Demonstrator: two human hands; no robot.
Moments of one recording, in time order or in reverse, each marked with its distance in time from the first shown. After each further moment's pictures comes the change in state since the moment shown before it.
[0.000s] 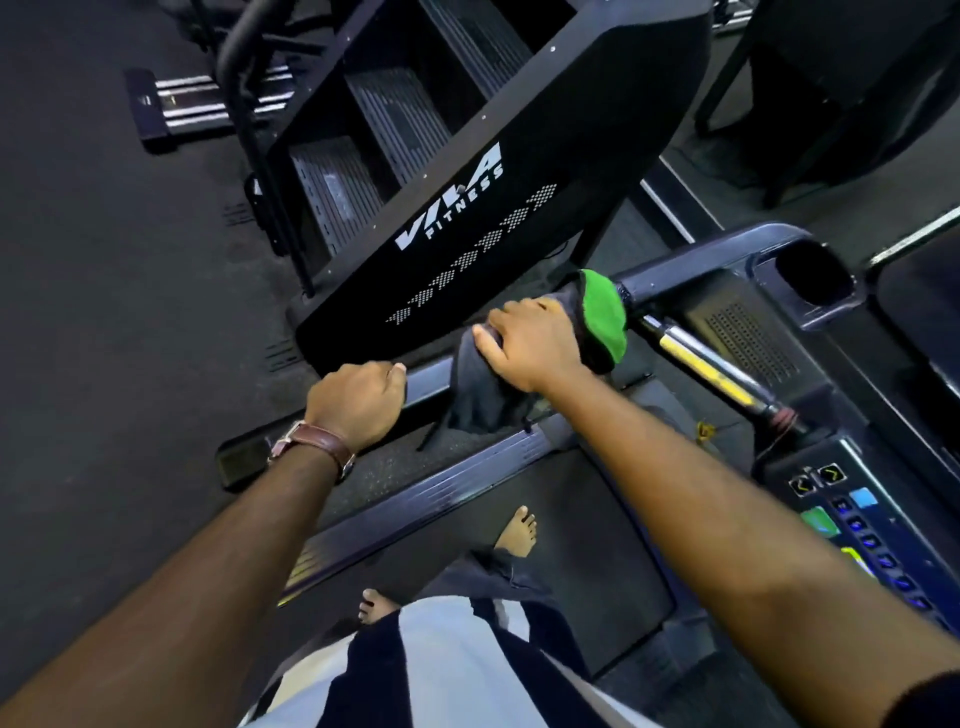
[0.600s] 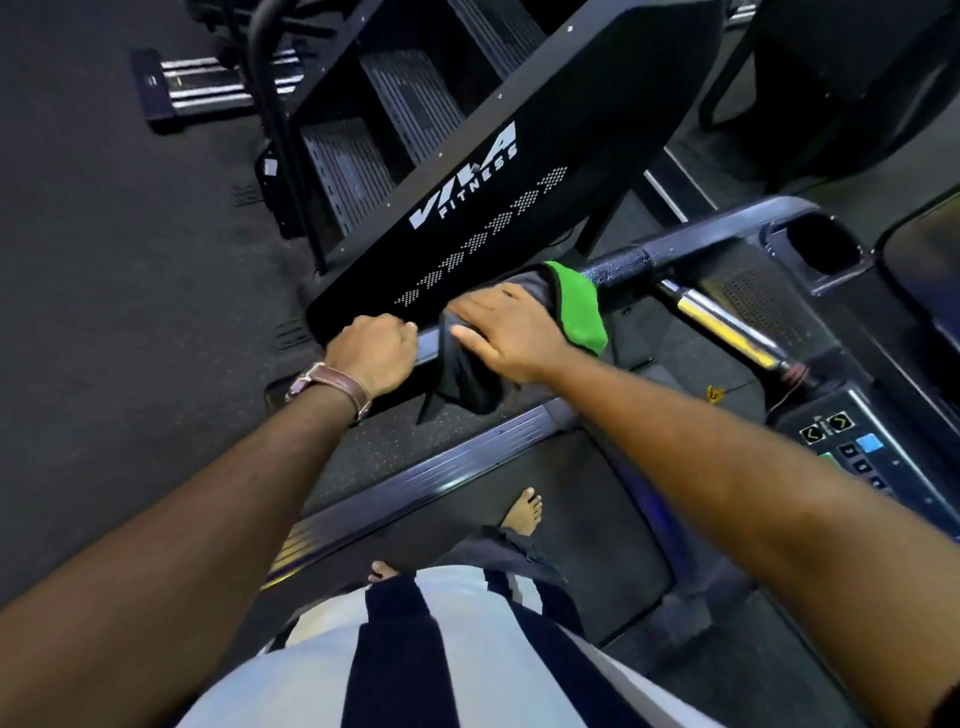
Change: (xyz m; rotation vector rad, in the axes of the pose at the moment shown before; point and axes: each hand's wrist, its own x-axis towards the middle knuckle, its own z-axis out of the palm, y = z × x) left_hand -0.014 -0.018 -0.016 -0.025 0.003 -0.028; right_hand -0.022 -0.060 0.016 0.114 0.169 -0.307
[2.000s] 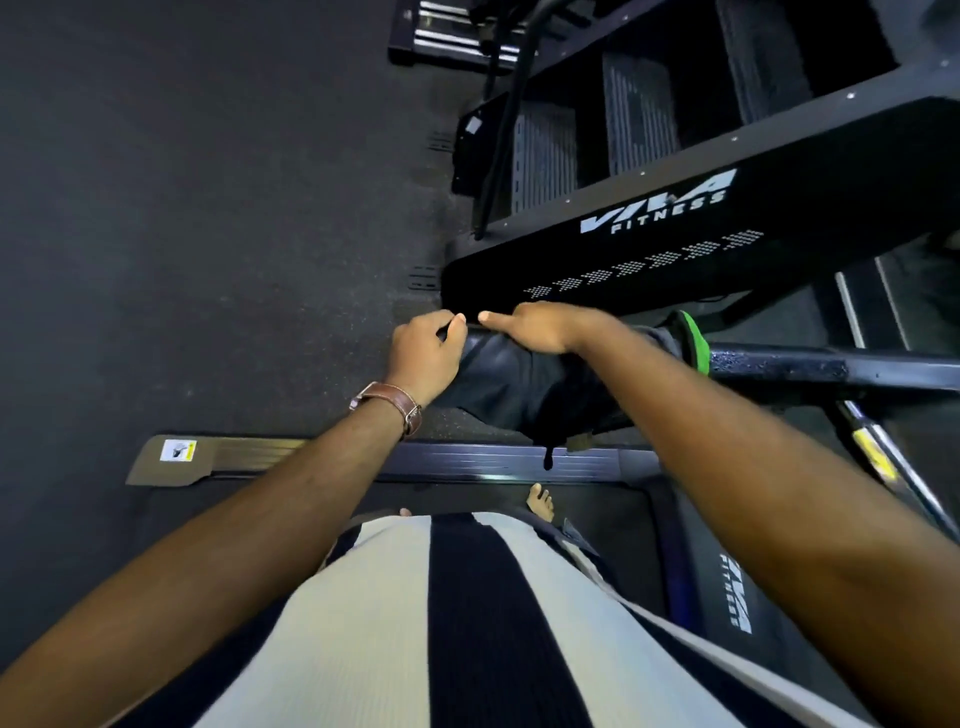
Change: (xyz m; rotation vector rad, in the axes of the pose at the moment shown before) left_hand -0.069 -0.085 0.006 -0.549 0.412 -0.392; right_hand 0.114 -0.109 0.009 0.390 -0.827 0.089
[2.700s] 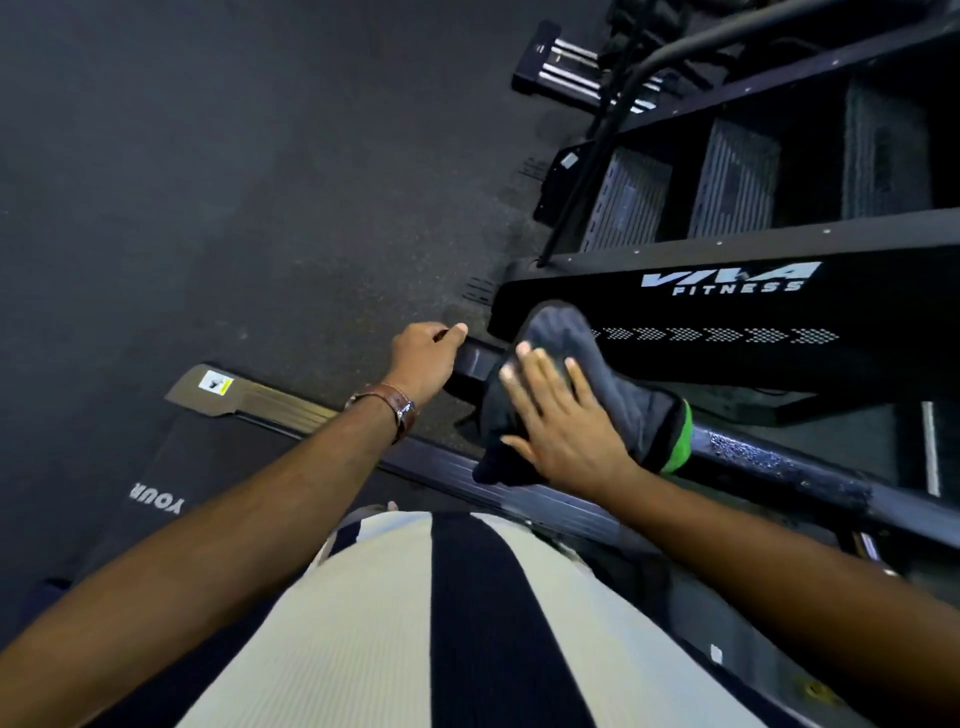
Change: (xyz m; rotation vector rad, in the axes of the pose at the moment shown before) left_hand -0.004 -0.001 0.017 -0.222 0.154 -0.440; right_hand -0.054 0.076 0.062 -0.830 0.710 -0.735
